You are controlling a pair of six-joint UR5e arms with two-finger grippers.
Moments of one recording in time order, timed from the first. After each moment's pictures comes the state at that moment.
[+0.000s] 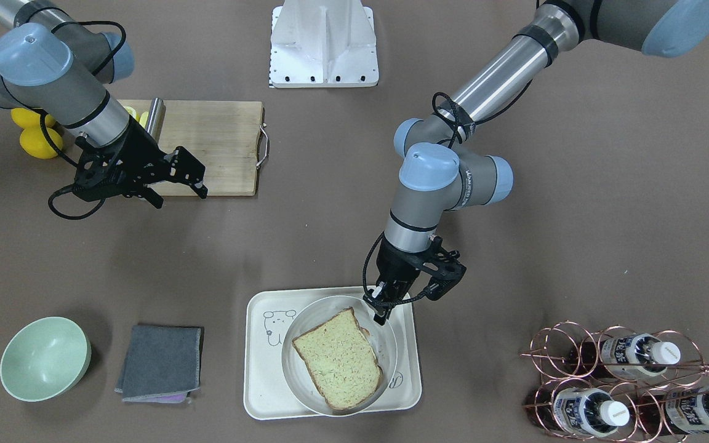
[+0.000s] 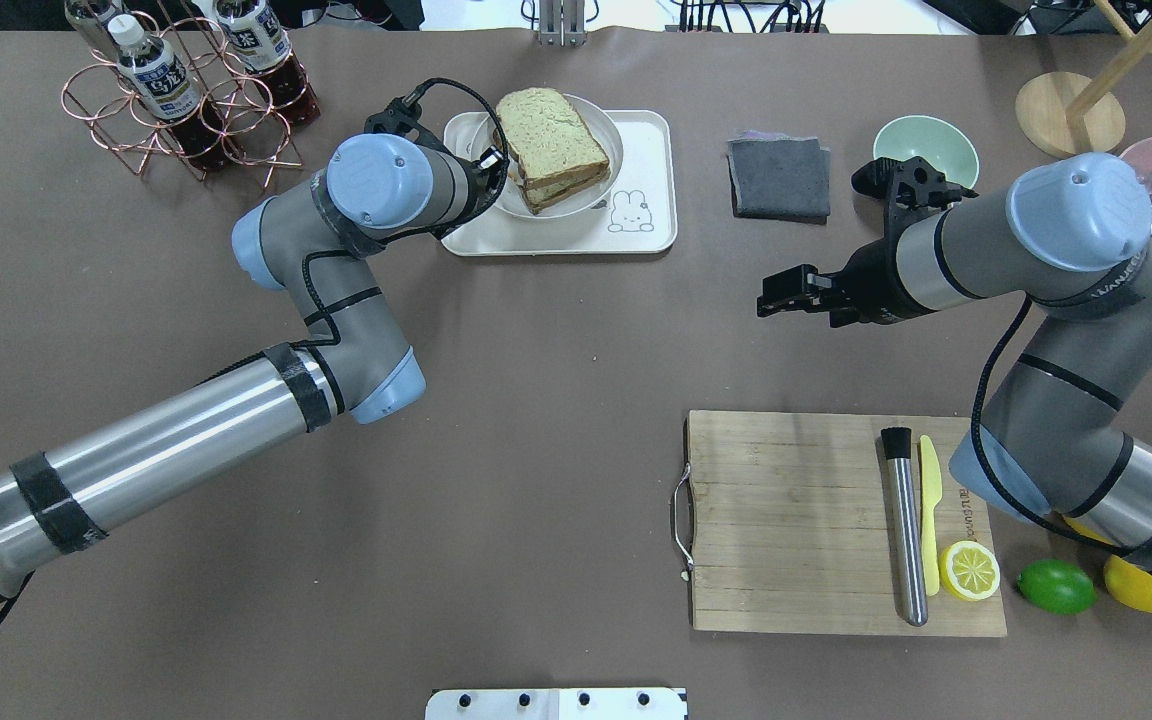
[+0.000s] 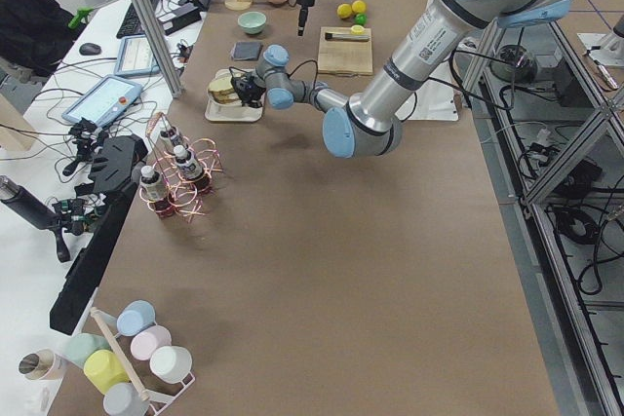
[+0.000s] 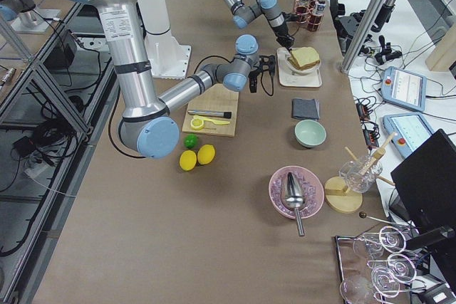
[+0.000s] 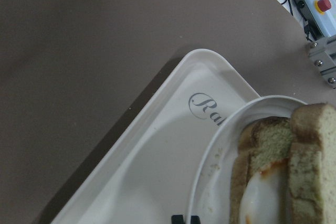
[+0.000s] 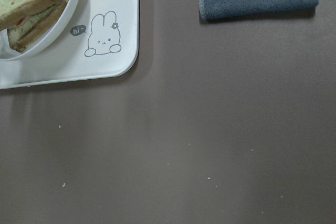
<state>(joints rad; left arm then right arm) -0.67 -2.44 -1.03 -2.35 -1.60 -1.90 0.76 -1.31 1.79 -0.99 2.06 1.21</state>
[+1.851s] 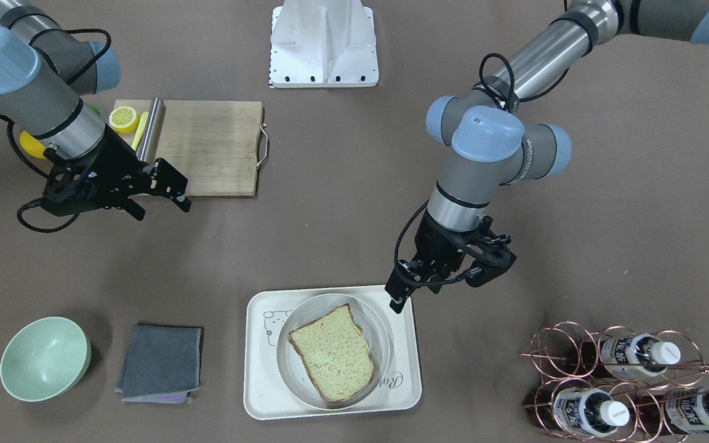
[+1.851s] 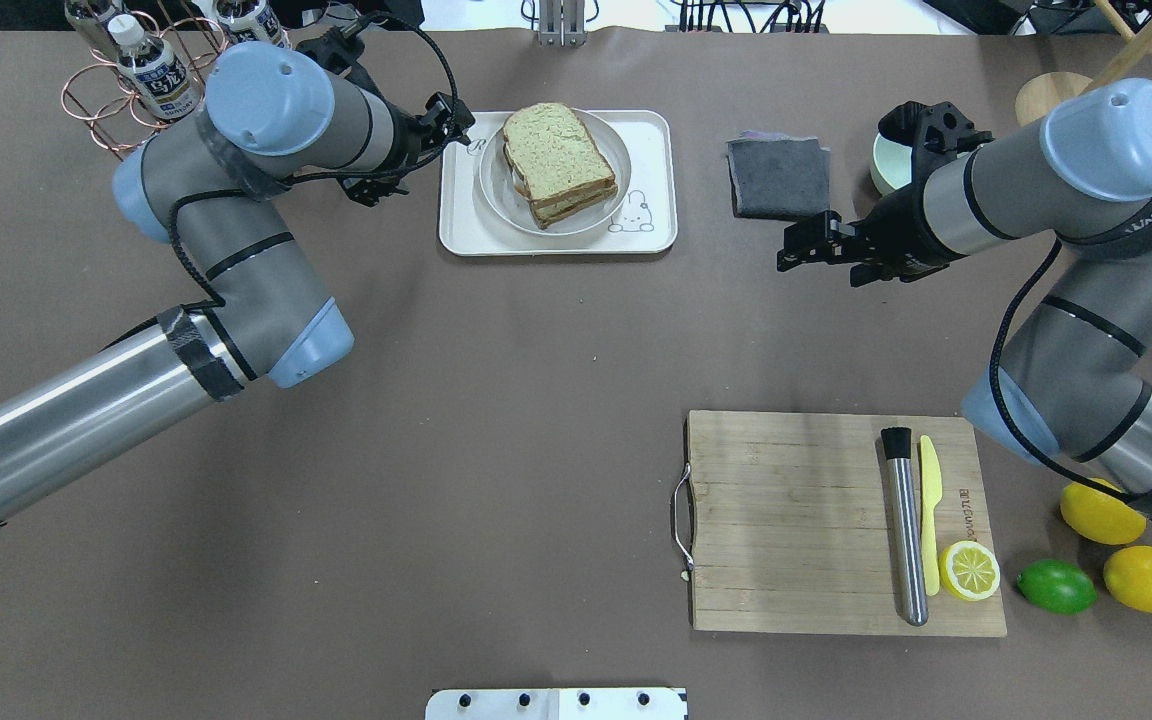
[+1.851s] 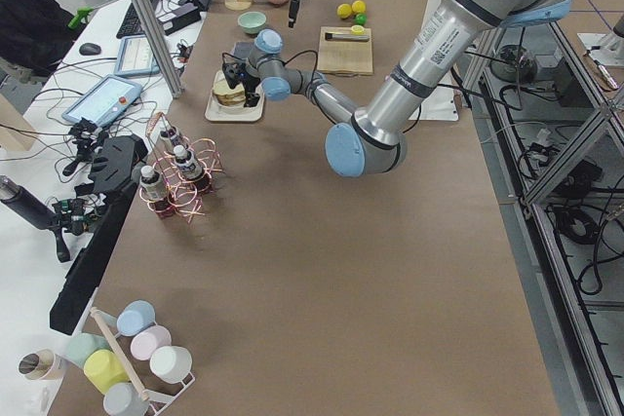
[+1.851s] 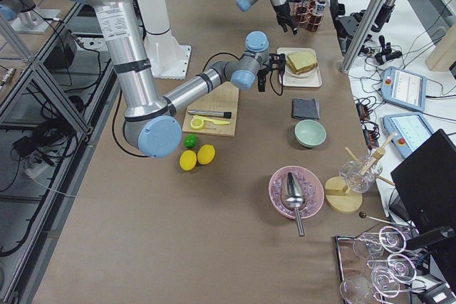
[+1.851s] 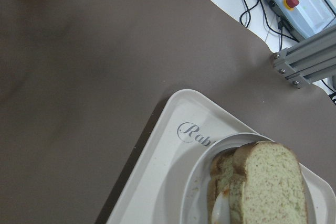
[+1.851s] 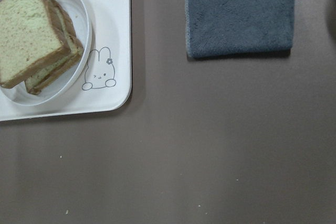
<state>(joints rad) -0.77 -2.28 -1.38 -2.14 -1.77 -1.68 0.86 -1.27 1.77 -1.06 2.14 1.18</state>
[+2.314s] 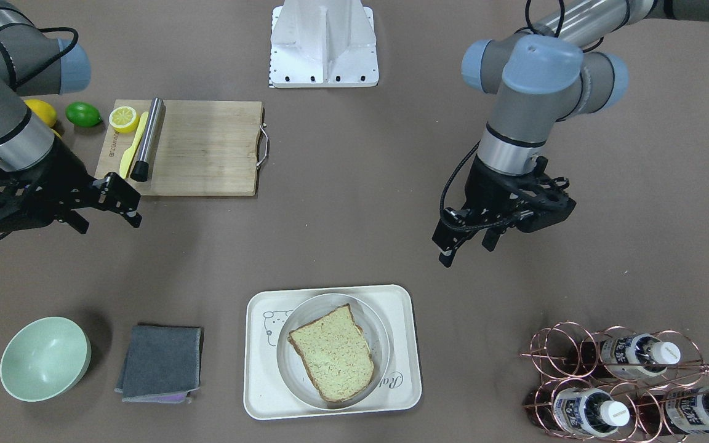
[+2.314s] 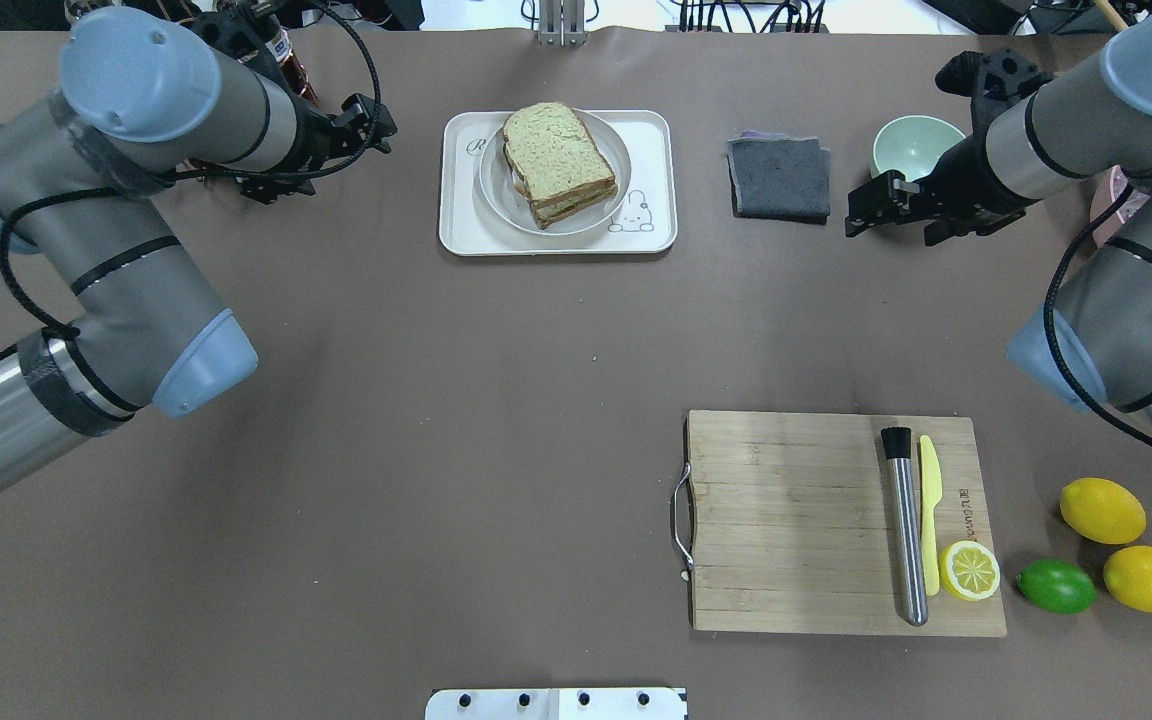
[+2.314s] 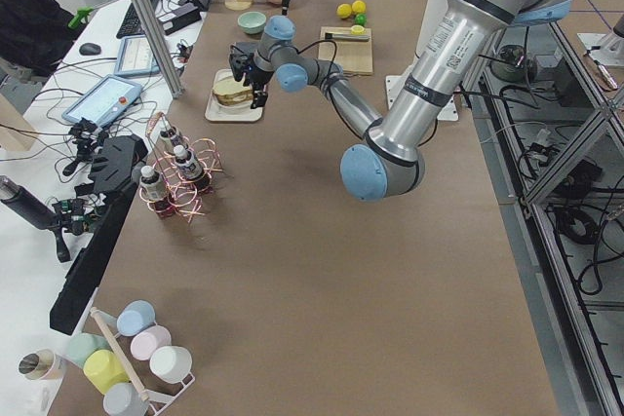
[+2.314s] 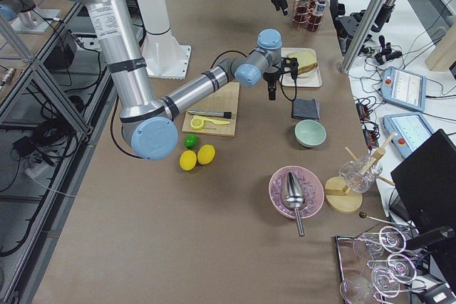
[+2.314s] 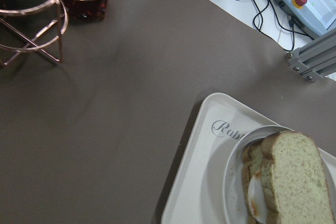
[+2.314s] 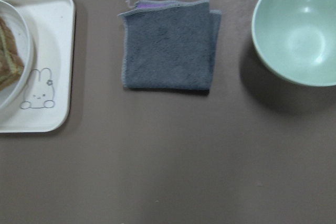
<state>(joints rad) -0.84 -2.12 -1.75 -1.78 -1.78 -1.43 1.00 -1.27 1.79 -1.34 2.16 0.88</state>
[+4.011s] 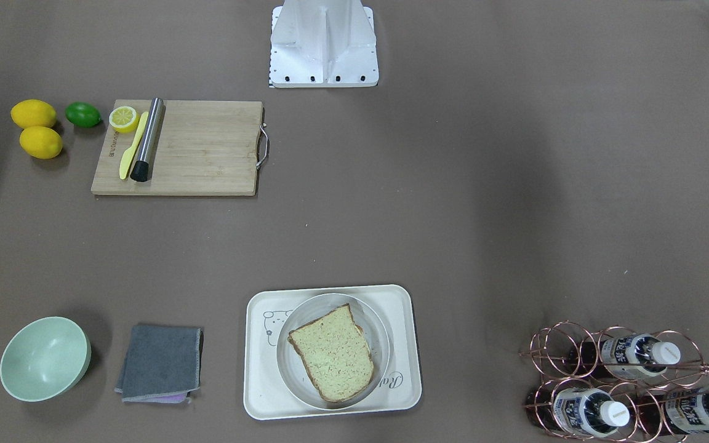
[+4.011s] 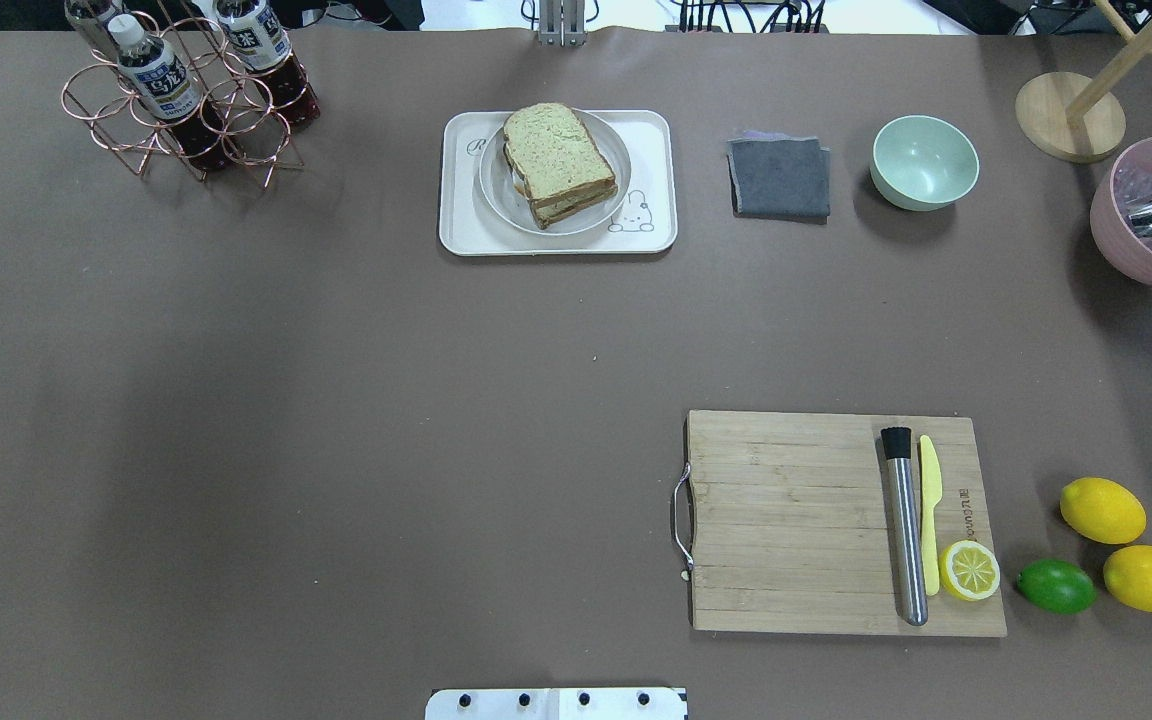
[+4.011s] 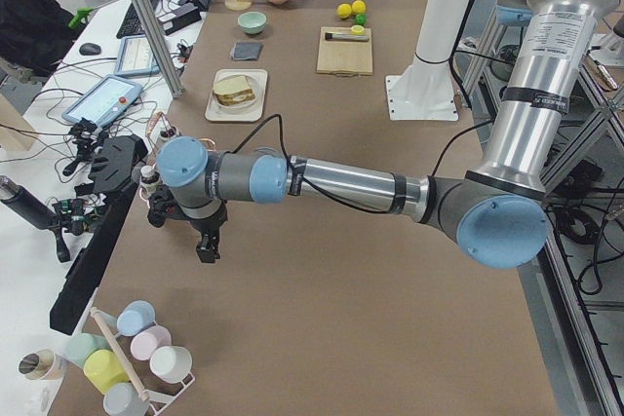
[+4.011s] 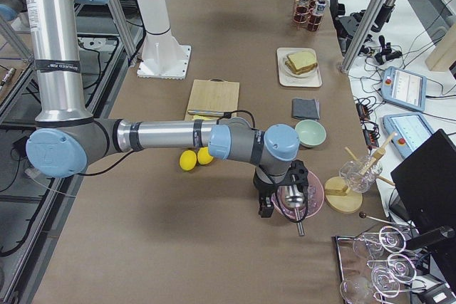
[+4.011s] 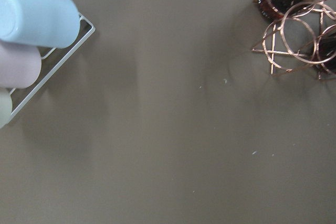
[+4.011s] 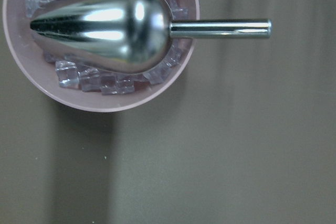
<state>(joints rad) -1.61 -1.79 -1.48 -1.47 -2.45 0.01 1.62 -1.55 1.59 -1.71 2.29 -0.21</state>
